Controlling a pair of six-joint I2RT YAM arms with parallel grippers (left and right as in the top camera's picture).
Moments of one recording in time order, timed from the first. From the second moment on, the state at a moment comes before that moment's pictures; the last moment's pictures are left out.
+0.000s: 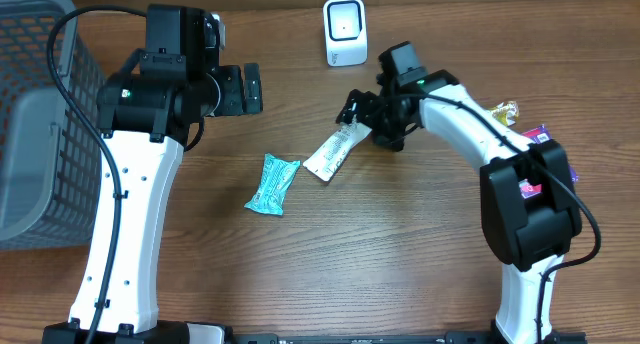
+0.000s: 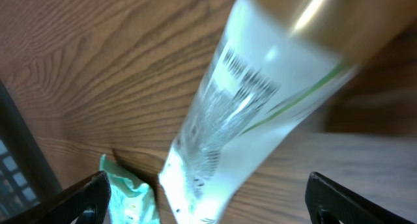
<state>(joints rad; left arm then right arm) -0.12 1.55 1.74 -1.13 -0.02 -0.18 0.39 2.12 1.58 -0.66 -0.44 0.76</state>
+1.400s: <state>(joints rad) -0.12 1.55 1.74 -1.13 -0.02 -0.18 0.22 2.15 1.56 -0.86 -0.52 -0.05</state>
